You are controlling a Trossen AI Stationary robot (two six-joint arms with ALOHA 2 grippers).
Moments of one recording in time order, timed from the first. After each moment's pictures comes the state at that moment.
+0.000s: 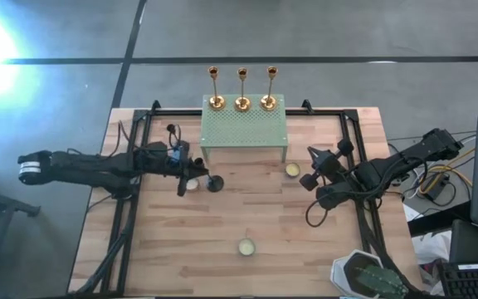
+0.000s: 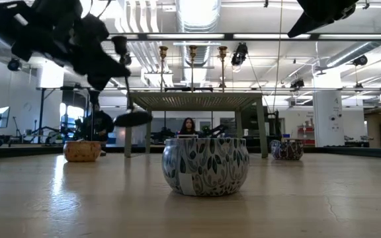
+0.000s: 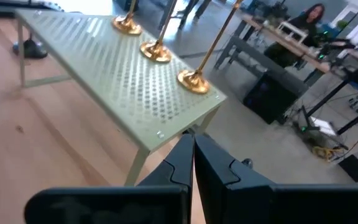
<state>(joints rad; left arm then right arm) 0.19 0.86 0.36 0.23 0.18 -0.12 0.41 1.14 0.97 -0.98 1.21 0.74</state>
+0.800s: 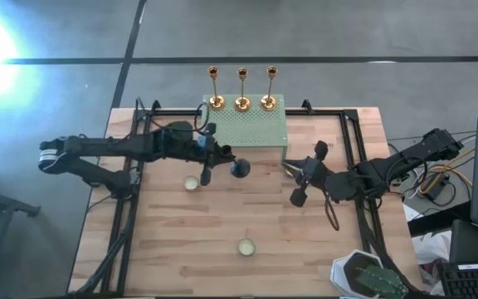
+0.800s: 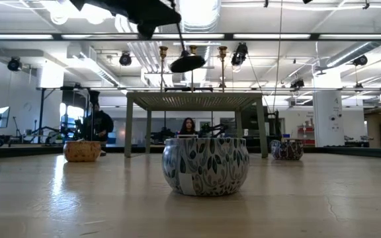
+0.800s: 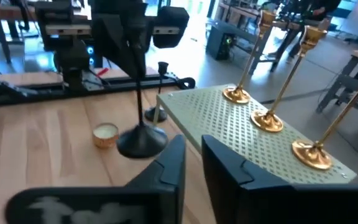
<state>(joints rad) 0.15 1.21 0.97 -0.03 0.16 0.10 0.40 1.14 0.97 -0.24 0.90 0.20</state>
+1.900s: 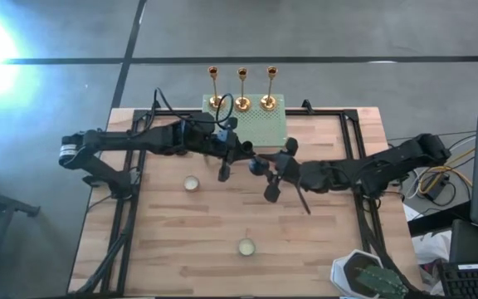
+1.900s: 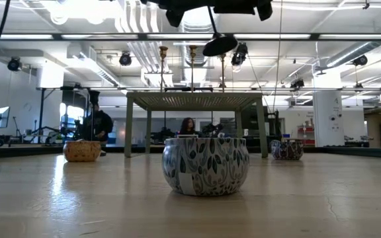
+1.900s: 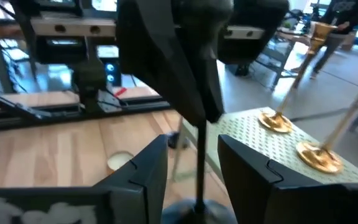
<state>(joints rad) 0.14 1.42 1.26 -0.09 0.22 0.14 0.22 1.36 0.97 0.16 0.66 0.04</state>
